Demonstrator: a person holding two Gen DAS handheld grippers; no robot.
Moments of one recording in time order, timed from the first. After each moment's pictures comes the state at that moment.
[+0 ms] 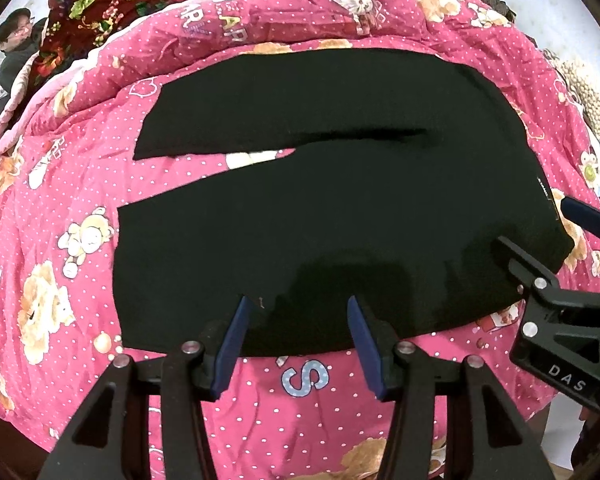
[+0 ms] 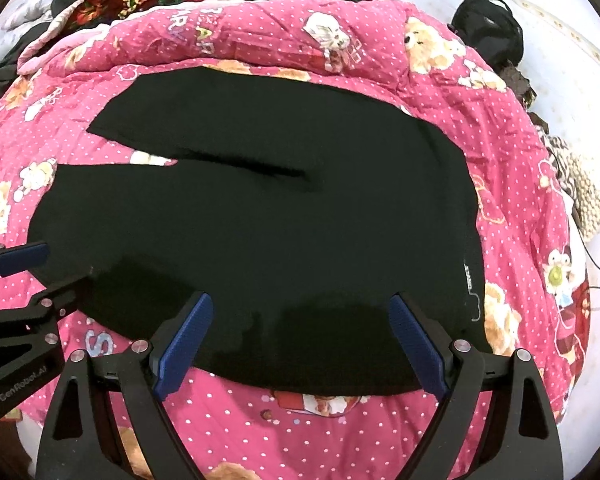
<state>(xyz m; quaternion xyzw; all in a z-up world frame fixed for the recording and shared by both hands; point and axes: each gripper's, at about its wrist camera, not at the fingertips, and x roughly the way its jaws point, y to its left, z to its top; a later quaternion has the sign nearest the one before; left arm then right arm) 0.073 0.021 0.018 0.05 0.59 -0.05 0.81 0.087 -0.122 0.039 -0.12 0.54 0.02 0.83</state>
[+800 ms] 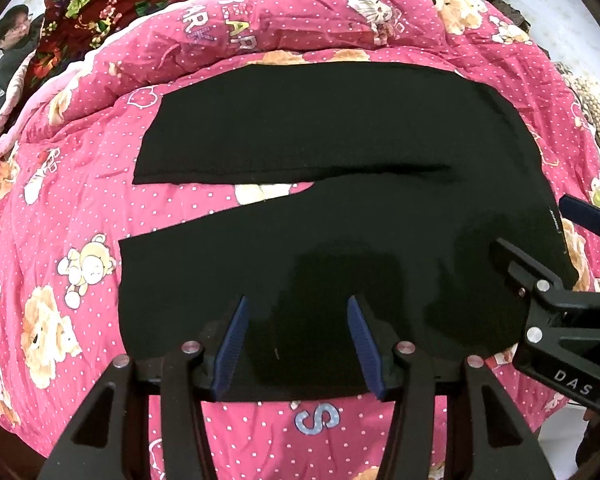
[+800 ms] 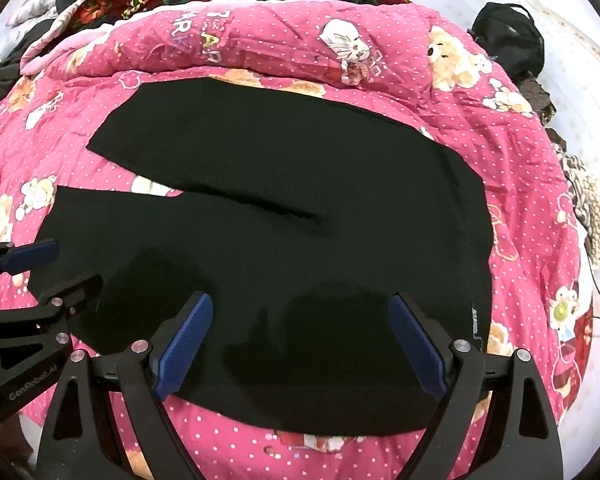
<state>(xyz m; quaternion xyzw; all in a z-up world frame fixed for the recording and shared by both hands) 0.122 0.030 0.018 0.04 0.60 -0.04 0.80 0.139 -0.111 0.043 -0.13 0.55 0.05 0.82</state>
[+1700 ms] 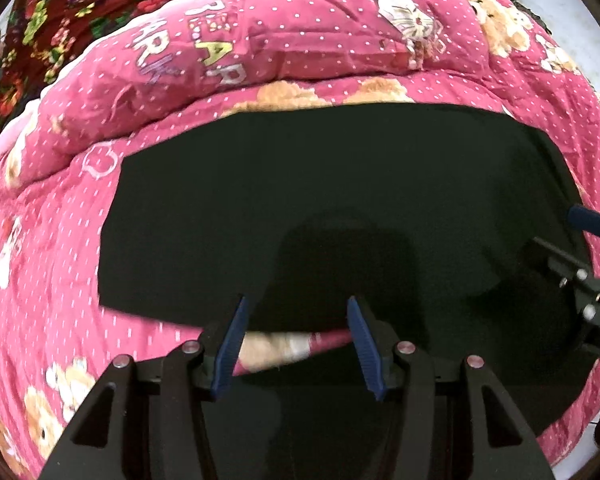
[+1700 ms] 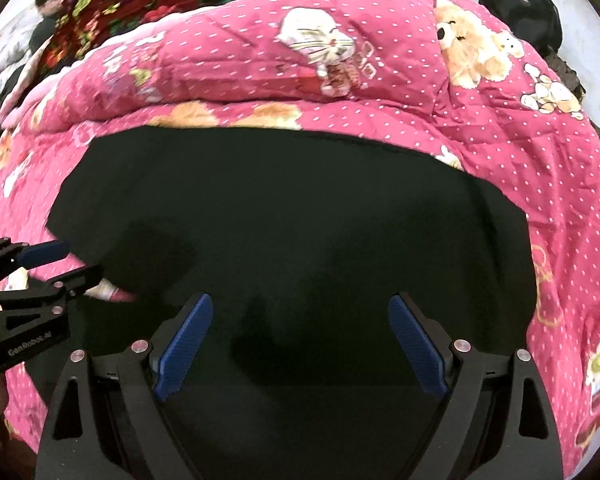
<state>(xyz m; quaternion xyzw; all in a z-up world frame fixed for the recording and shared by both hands) 0.263 0.028 -0.025 0.06 0.59 -0.05 0.80 0.266 -0.158 -0.001 -0.06 0.56 0.07 0.82</state>
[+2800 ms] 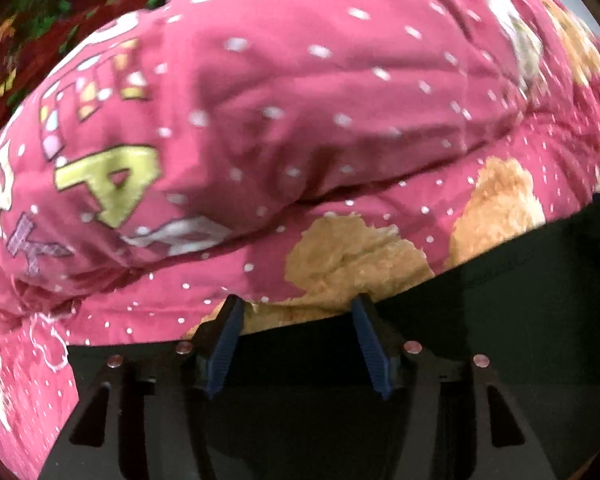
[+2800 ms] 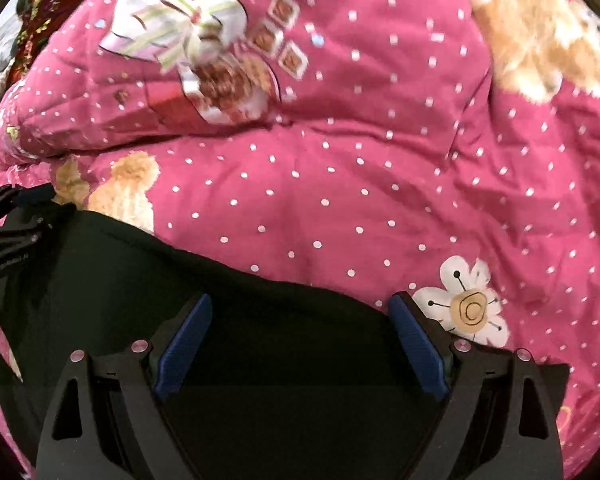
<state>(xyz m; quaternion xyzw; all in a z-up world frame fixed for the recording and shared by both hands) 0.416 0.010 -0.097 0.14 0.52 -0.06 0.84 0.426 -0.235 -0.090 -0.05 0.59 0.11 0.80</state>
